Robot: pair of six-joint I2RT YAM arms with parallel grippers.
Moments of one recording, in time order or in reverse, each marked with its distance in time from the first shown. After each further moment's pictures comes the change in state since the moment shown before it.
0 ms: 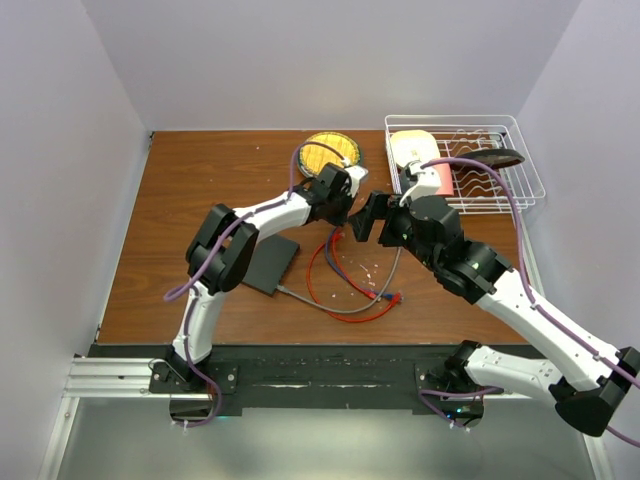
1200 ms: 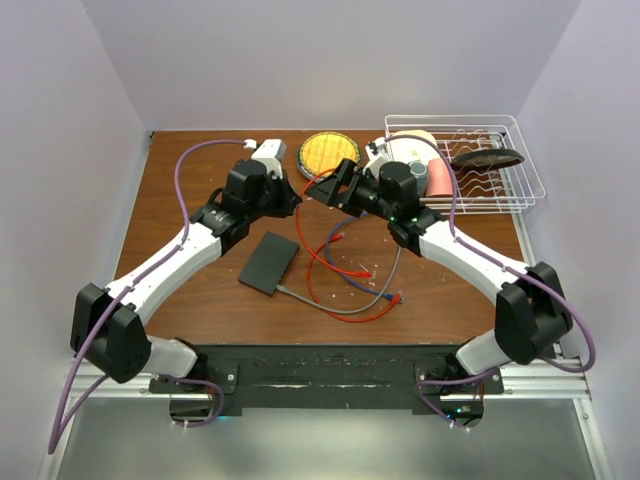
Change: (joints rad) left arm 0.142 -0.806 -0.521 0.076 -0.035 -0.330; right arm -0.200 0.469 -0.003 0.606 -0.575 0.310
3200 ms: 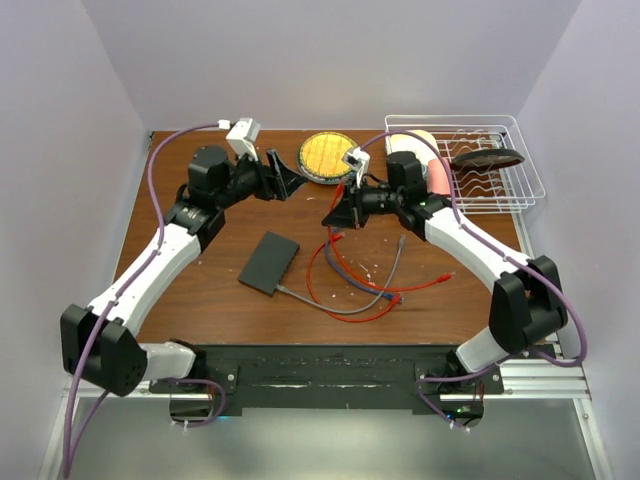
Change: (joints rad) left arm 0.159 -0.097 -0.003 0.152 0.344 -0.045; right arm -0.100 0.075 0.099 -0.265 -0.547 -0.706
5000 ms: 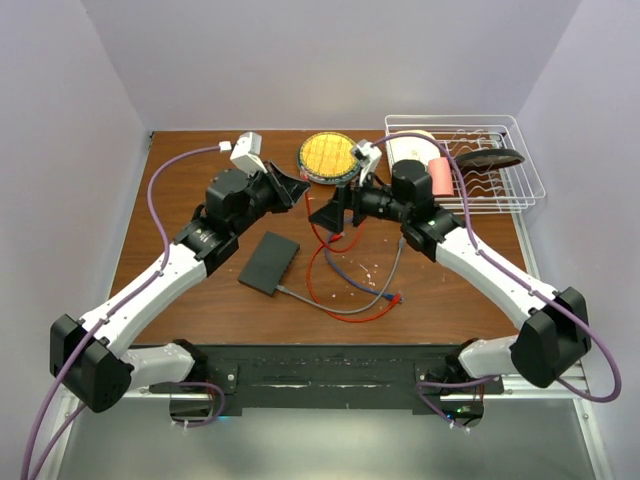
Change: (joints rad) left arm -0.211 -0.084 -0.073 0.060 -0.351 -0.246; right arm 0.084 -0.206 -0.082 0.107 0.265 0.167
